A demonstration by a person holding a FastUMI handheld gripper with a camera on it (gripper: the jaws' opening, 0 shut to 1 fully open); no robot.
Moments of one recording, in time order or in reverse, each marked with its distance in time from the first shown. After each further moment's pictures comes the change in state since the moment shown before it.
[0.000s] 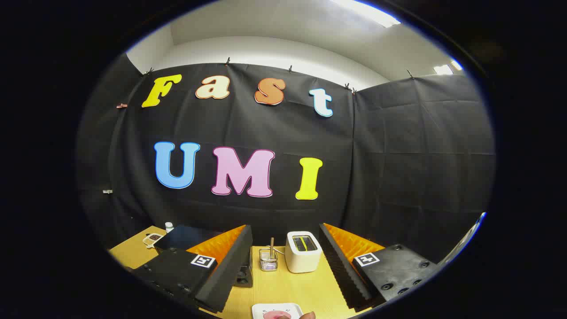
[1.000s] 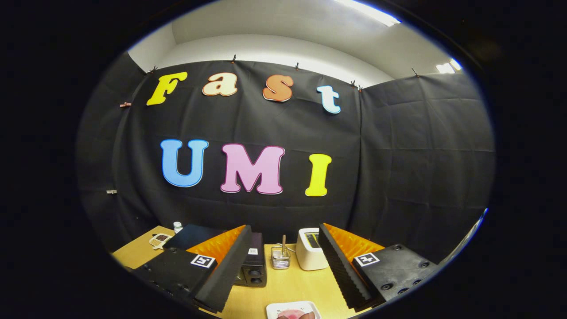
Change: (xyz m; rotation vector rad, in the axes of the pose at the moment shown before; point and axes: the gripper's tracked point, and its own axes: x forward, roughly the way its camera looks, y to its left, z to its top) arm 0.004 0.058 -0.016 0.027 0.025 0.041
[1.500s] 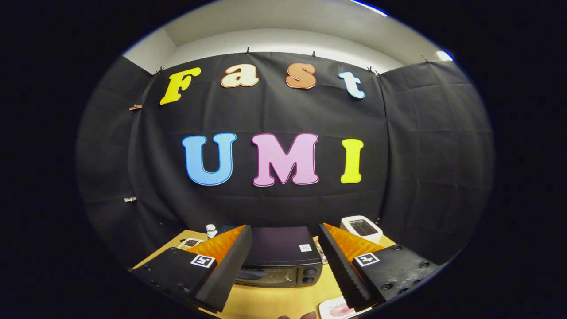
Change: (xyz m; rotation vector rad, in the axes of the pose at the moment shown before) arm 0.035 0.126 -0.040 0.083 0.068 0.099
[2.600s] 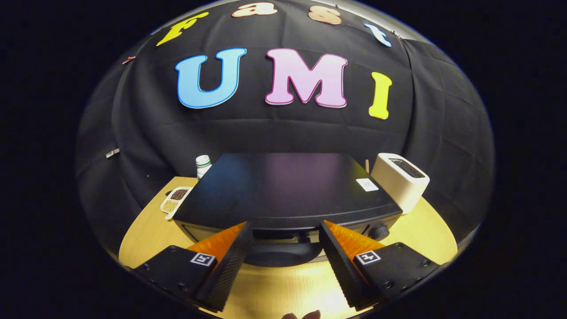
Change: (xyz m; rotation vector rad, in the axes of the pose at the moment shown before) arm 0.091 0.073 -0.192 -0.049 0.389 -0.029
